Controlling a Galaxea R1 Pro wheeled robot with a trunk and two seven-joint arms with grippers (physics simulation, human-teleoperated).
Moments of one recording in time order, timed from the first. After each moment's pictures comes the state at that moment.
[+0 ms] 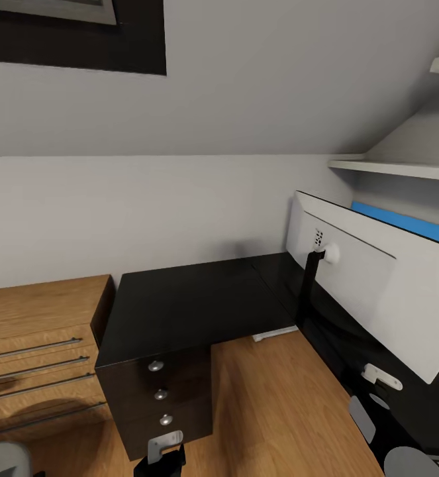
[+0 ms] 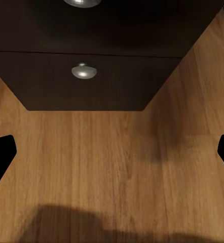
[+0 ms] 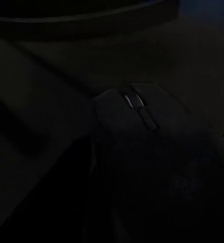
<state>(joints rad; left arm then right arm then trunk) -0.23 -0.08 -0.44 -0.63 0.54 -0.08 0.38 -0.55 -0.13 -0.27 -0.51 -0.28 -0.09 -0.22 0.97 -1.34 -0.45</state>
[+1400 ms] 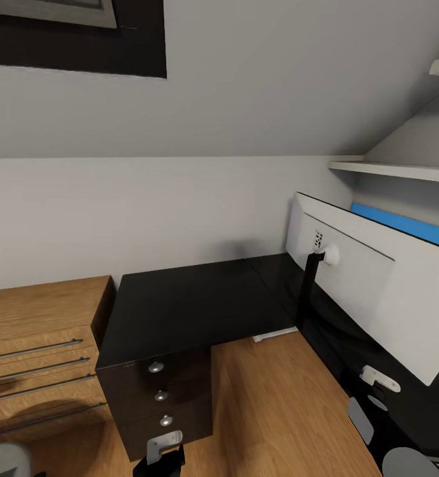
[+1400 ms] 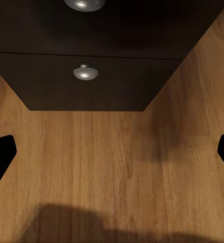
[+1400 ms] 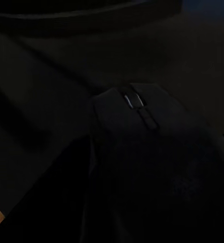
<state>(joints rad) -0.23 -0.08 -0.44 -0.63 0.54 -0.08 0.38 -0.55 -0.13 -0.26 -0.50 -0.29 -0.09 -0.22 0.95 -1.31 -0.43</state>
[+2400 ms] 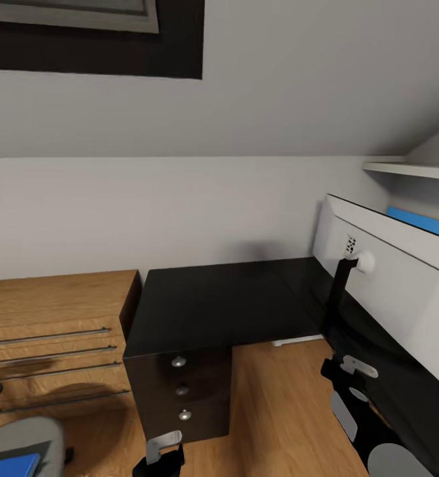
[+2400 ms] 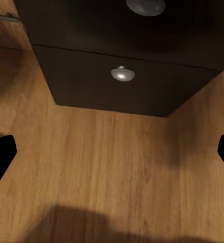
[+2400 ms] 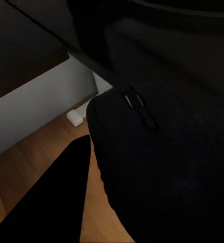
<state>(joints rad) -0.23 -0.08 -0.43 -0.63 0.55 -0.08 0.38 -0.55 -0.08 -0.15 -0.55 -0.29 -0.10 -0.23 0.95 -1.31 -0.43</state>
